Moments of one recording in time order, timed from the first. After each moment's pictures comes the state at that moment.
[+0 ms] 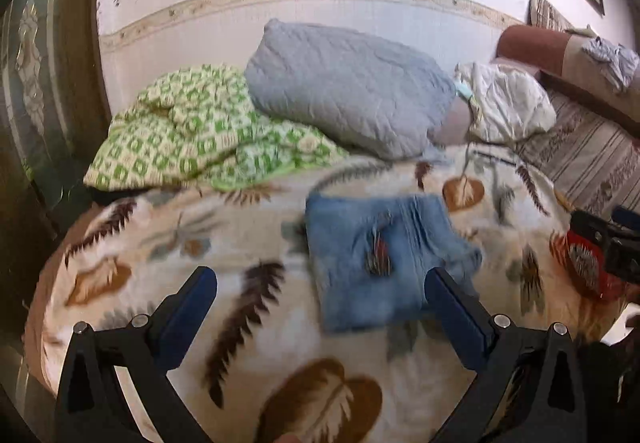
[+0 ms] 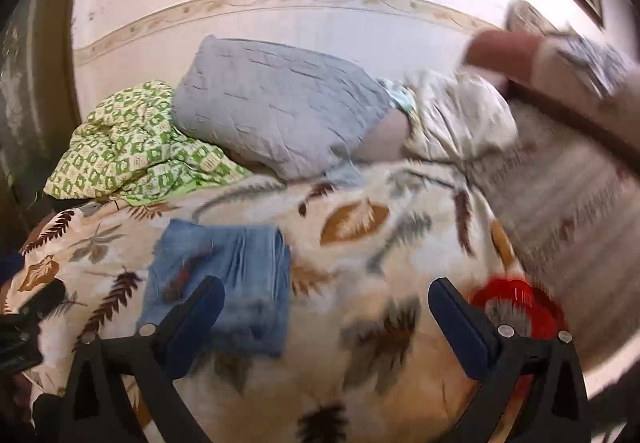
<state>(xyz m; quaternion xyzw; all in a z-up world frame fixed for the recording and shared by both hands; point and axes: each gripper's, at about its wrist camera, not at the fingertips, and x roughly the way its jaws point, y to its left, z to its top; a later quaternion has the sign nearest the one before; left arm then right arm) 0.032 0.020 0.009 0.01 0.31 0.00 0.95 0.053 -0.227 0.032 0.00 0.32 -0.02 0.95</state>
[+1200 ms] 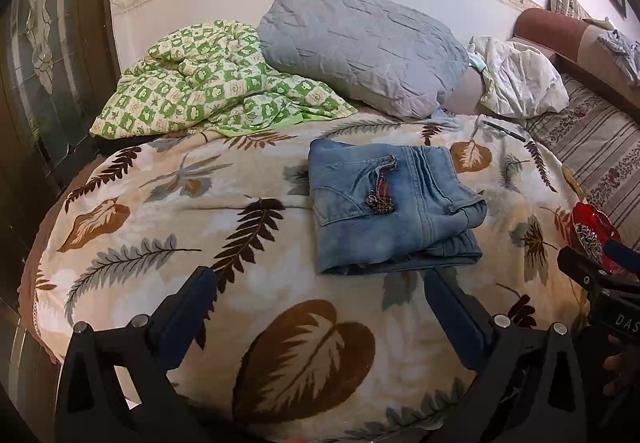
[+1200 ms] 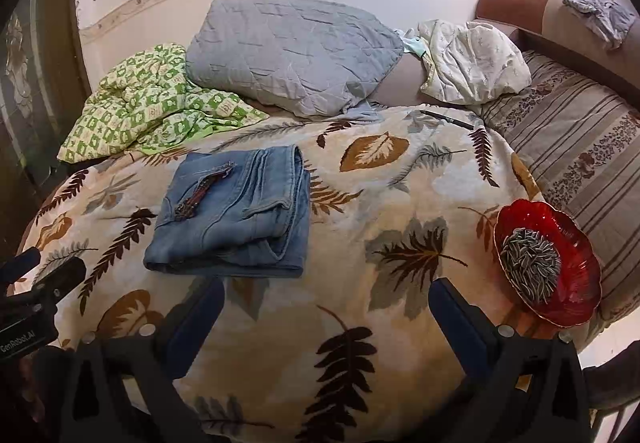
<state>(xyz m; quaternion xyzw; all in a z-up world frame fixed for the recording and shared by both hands) 0.014 0.010 -0.015 -0.01 0.36 0.02 0.93 0.020 -0.223 -0.022 0.01 0.38 0.01 0.93</state>
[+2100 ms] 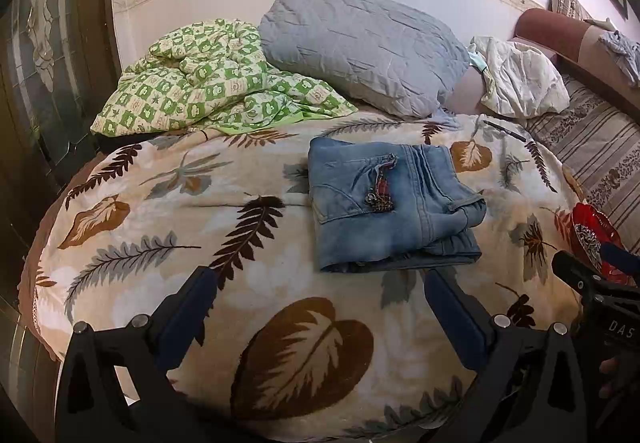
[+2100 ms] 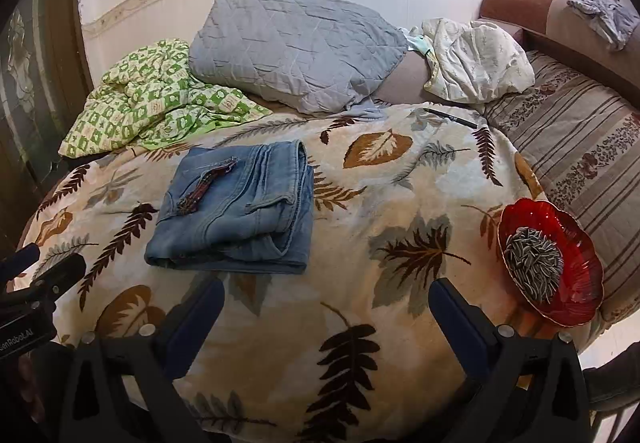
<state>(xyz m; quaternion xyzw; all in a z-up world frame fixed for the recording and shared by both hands) 0.014 0.011 -0.015 -0.01 0.36 0.02 0.93 0.021 -0.221 -0.025 0.01 0.38 0.01 0.93</state>
